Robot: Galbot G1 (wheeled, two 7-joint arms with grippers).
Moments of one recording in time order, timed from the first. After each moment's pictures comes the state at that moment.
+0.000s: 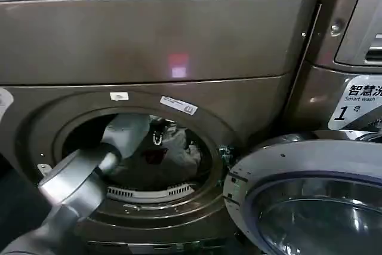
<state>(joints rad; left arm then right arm) -0.21 -1.47 0.49 -0.41 0.67 0.02 1.07 -1.85 1.11 2.50 1.87 0.56 0.14 0.00</state>
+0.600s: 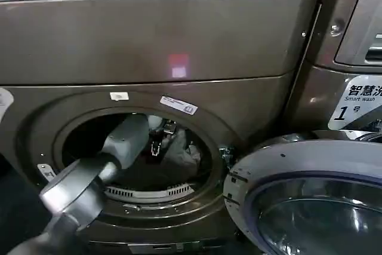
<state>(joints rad) -0.14 -1.46 0.48 -0.41 0.70 0.00 1.06 -1.84 1.11 2.49 1.88 0.56 0.13 0.00</state>
